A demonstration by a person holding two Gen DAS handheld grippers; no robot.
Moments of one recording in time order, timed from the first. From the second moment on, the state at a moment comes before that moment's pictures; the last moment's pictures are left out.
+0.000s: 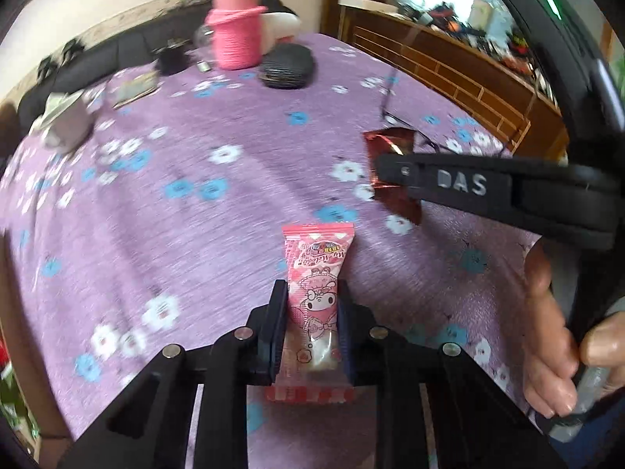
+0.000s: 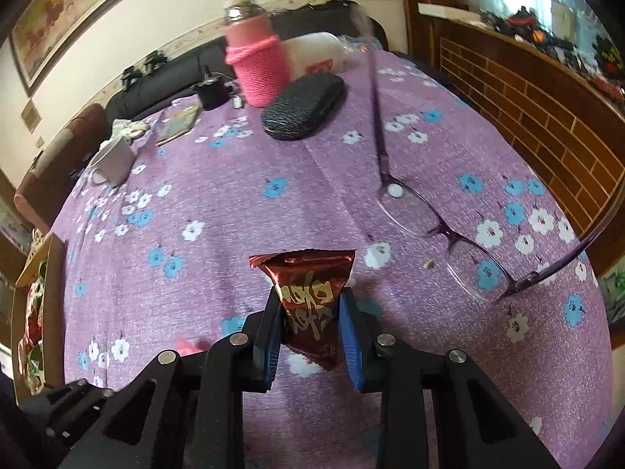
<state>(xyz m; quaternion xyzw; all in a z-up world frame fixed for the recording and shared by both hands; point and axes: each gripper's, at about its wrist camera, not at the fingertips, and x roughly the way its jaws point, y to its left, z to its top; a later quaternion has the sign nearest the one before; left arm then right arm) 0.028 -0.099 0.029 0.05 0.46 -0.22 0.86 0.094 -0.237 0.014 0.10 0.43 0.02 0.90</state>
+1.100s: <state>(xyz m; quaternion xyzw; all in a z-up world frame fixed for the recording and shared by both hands) -0.013 0.017 0.072 -0.06 0.42 -0.16 0.89 0.057 -0.168 0.046 0.05 0.48 0.14 0.86</state>
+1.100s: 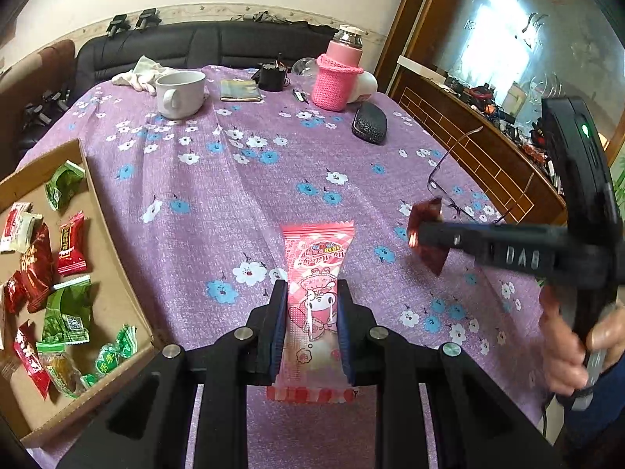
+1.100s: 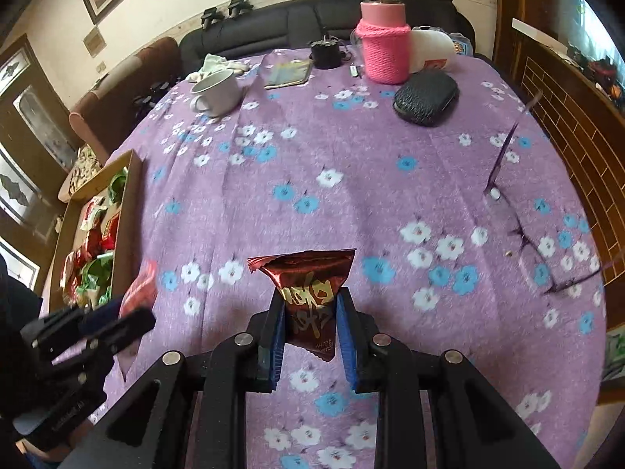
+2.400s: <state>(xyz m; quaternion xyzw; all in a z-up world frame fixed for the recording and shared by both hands) -0.029 0.071 0.097 -0.01 0.33 -0.03 0.94 0.047 -0.075 0.068 0.04 0.45 0.23 0.86</state>
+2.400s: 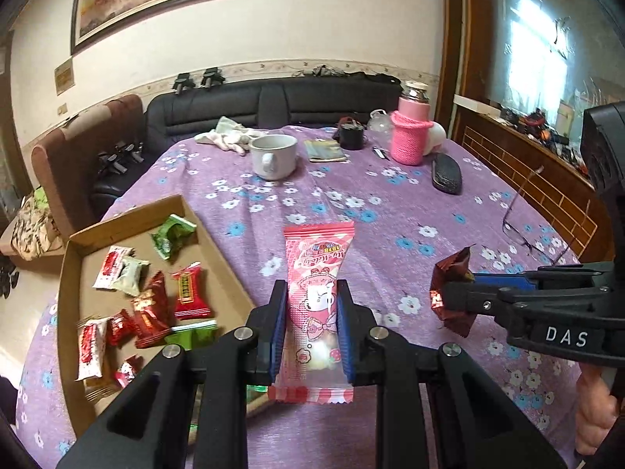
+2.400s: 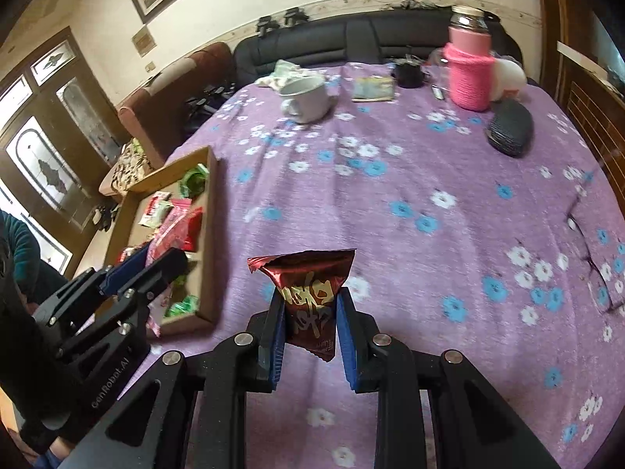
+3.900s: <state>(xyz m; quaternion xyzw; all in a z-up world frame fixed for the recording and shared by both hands) -0.043 0.228 0.038 -0.10 0.39 0.12 0.91 0.074 0.127 0.010 -0.04 0.47 0.30 0.83</state>
